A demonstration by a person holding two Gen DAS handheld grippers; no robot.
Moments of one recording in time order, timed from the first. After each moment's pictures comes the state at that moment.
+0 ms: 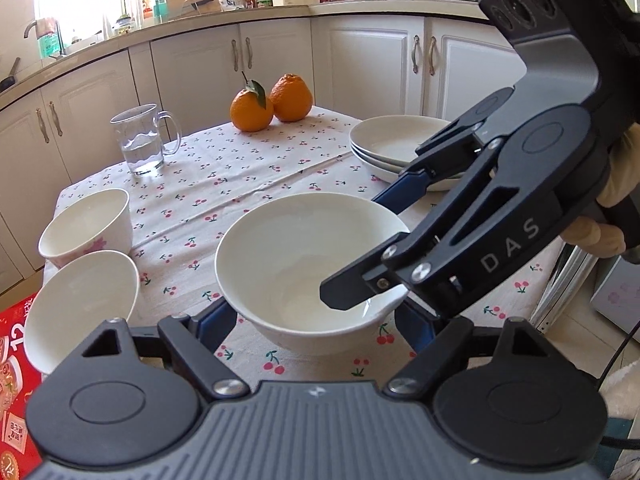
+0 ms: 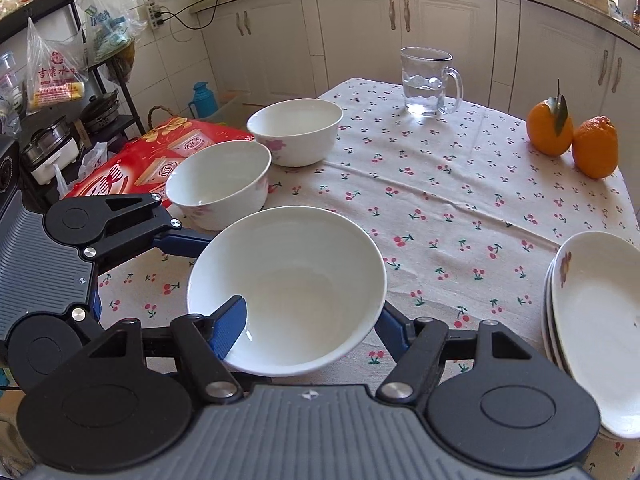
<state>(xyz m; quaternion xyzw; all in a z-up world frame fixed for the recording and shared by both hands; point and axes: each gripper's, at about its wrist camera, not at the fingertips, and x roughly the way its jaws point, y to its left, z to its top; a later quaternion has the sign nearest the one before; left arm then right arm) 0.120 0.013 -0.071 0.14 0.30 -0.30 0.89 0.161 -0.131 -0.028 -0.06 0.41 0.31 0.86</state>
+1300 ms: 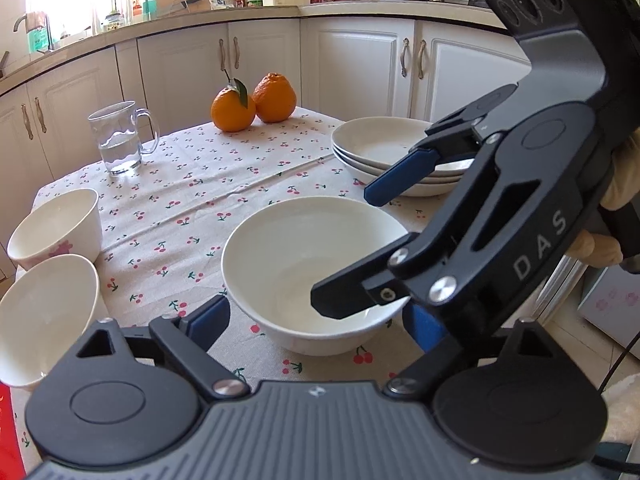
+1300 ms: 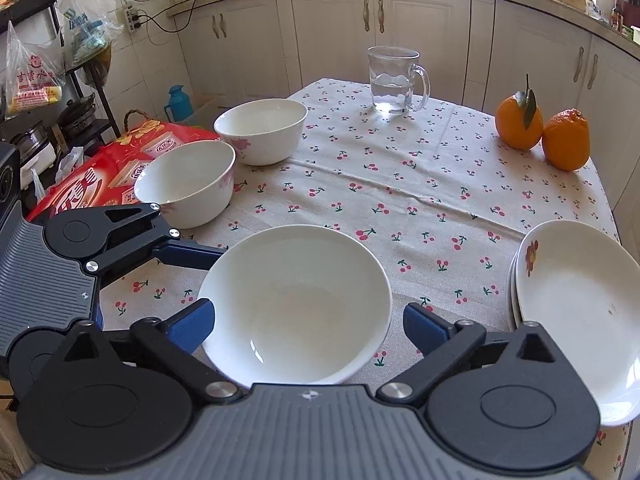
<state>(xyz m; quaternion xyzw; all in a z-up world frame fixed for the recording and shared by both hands) 0.128 0.002 -0.081 0.12 0.31 -0.32 0.89 0.162 -0.145 -0.030 -0.06 0.40 0.27 0.87</state>
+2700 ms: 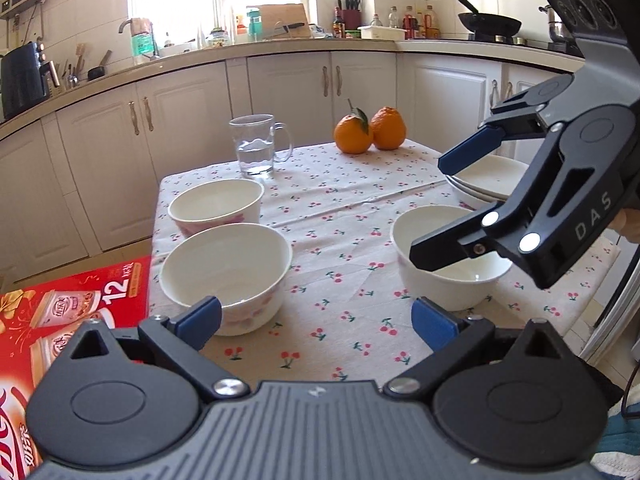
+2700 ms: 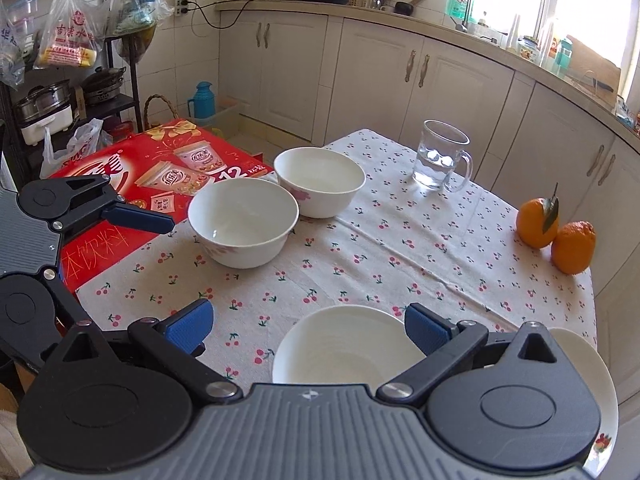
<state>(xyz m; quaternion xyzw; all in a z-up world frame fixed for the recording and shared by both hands) 0.097 0.097 -0.057 0.09 0.27 -0.19 0.94 0.138 -0.075 0.011 -0.17 0.33 0.29 0.88</state>
